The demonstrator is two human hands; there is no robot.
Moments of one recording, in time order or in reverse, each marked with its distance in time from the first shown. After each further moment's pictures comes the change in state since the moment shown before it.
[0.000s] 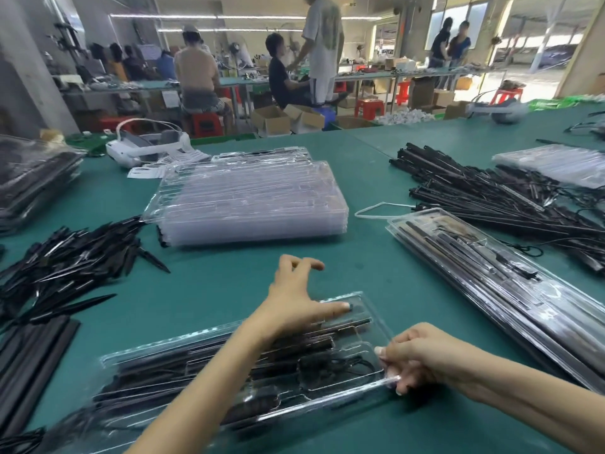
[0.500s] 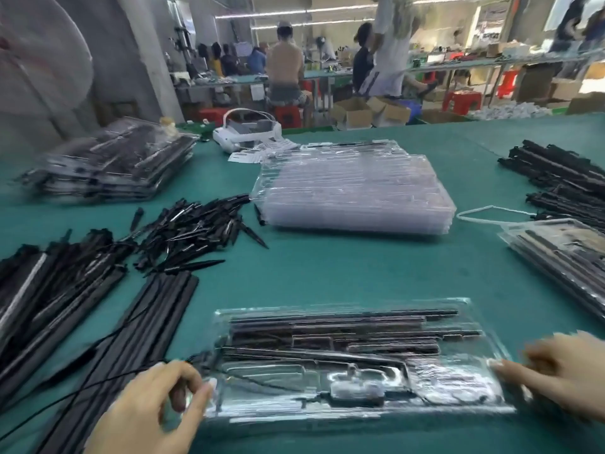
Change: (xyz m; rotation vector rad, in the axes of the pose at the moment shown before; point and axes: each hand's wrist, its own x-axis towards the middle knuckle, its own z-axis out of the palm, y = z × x) left_hand -0.230 -0.106 -0.084 0.407 0.664 -0.159; right_hand 0.002 0.011 -0.030 -1.118 0.393 -0.256
